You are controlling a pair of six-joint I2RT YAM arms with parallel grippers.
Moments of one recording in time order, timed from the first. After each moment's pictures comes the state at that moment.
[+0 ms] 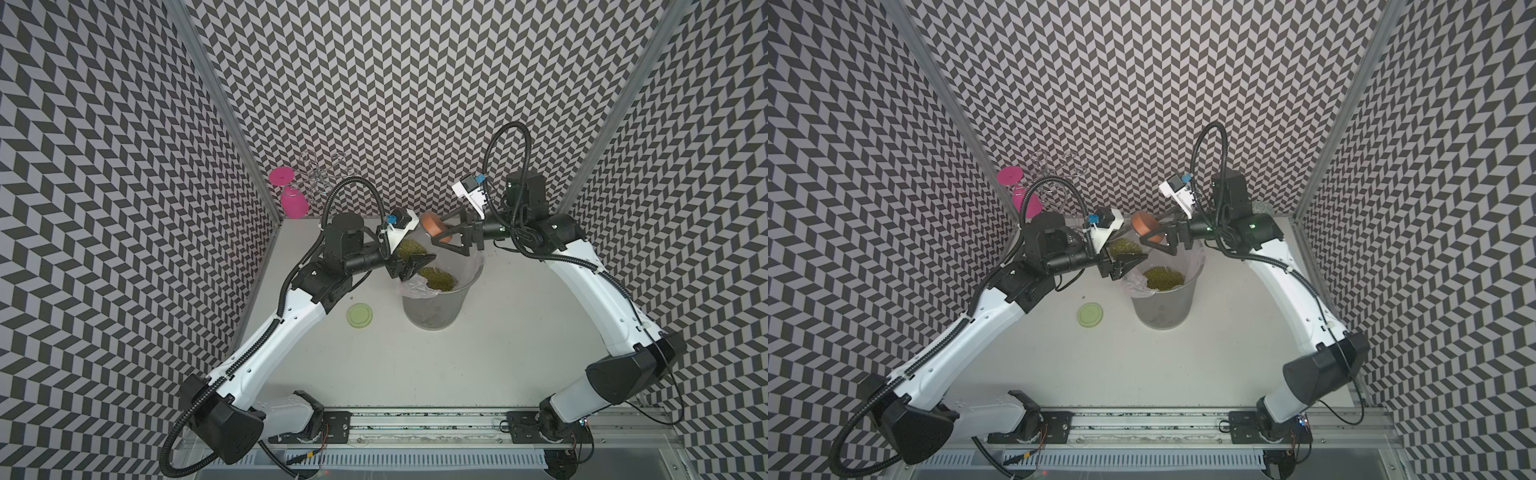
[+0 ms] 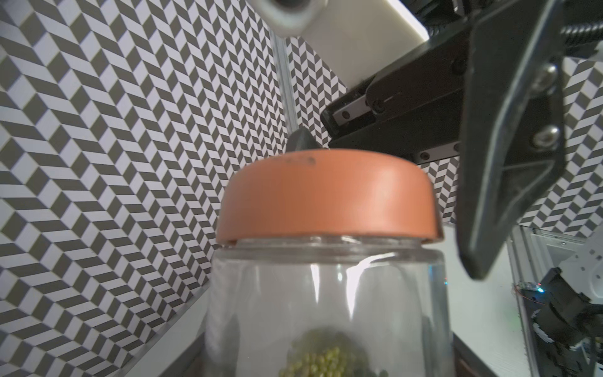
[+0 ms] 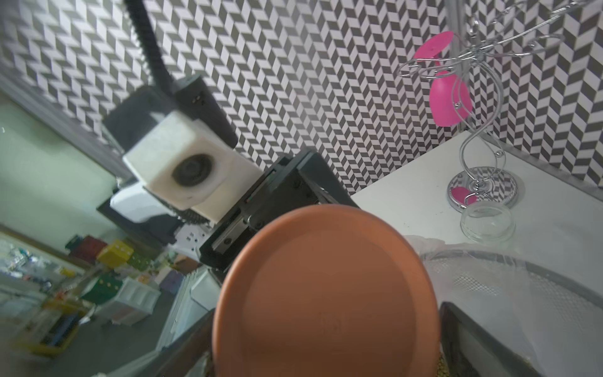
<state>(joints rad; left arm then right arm) -0.56 1.26 1.30 -0.22 0.51 0.22 0.40 1.58 1.77 -0.63 -1.04 0.13</state>
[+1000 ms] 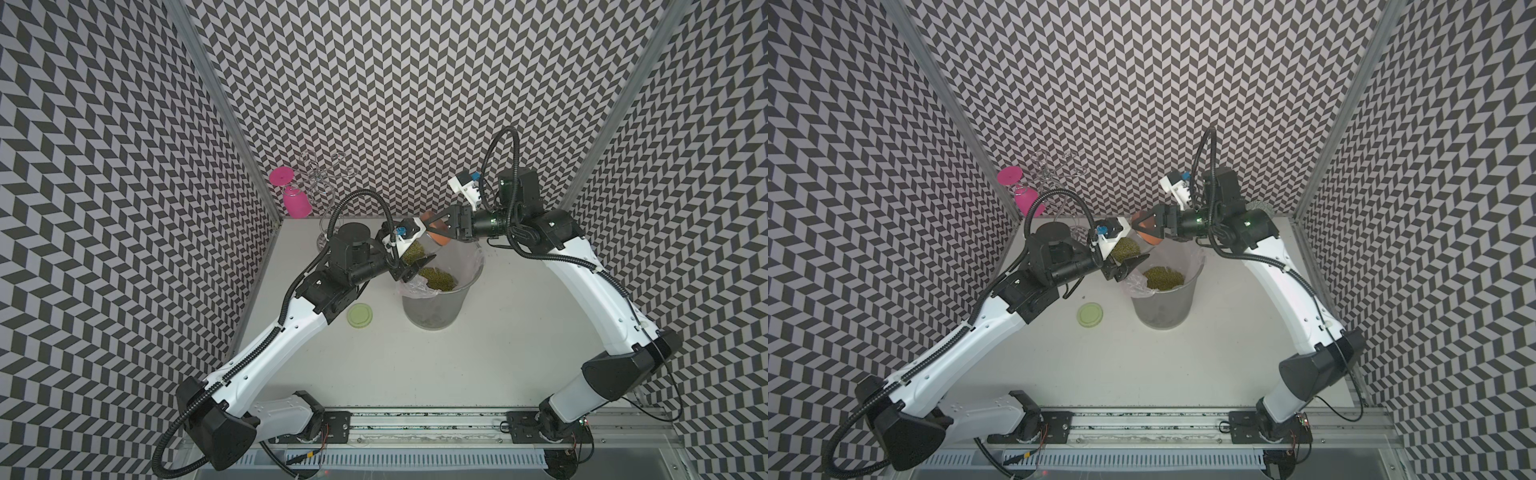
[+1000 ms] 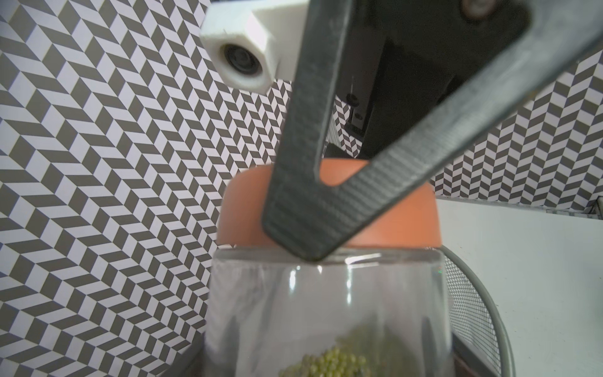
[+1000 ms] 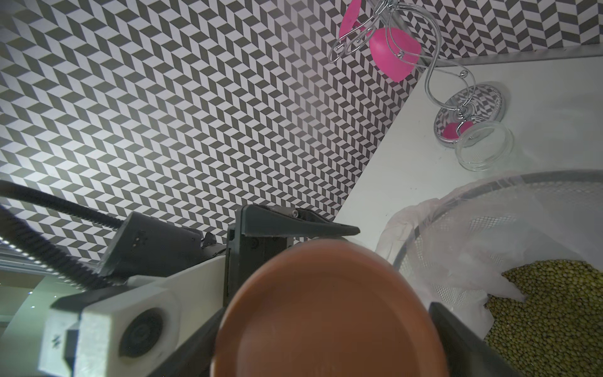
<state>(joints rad) -0.64 1.23 1.24 -0.17 0.29 0.37 0.45 1.61 1.89 -0.75 -0.84 0.53</state>
